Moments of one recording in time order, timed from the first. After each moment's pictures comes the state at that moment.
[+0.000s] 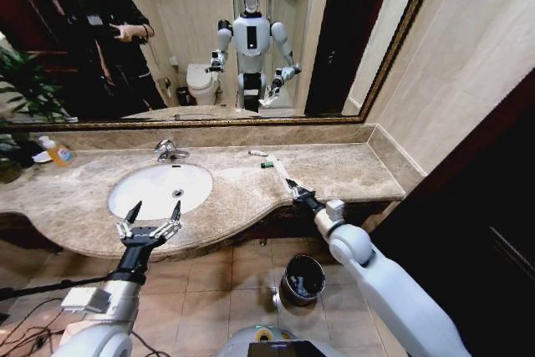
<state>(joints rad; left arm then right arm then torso) 1.84 -1.36 -0.82 -2.47 -0.37 0.04 0.05 -1.15 0.97 0.21 2.06 0.52 -0.23 0.11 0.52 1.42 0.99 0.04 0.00</state>
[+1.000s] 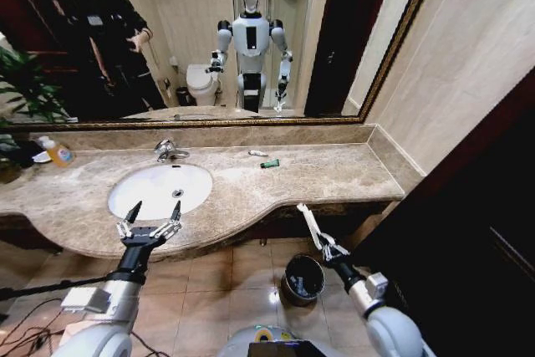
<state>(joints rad) 1.84 -1.36 -0.82 -2.47 -0.37 0.04 0.05 -1.69 1.20 0.48 1.90 0.34 0.04 -0.08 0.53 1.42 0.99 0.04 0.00</state>
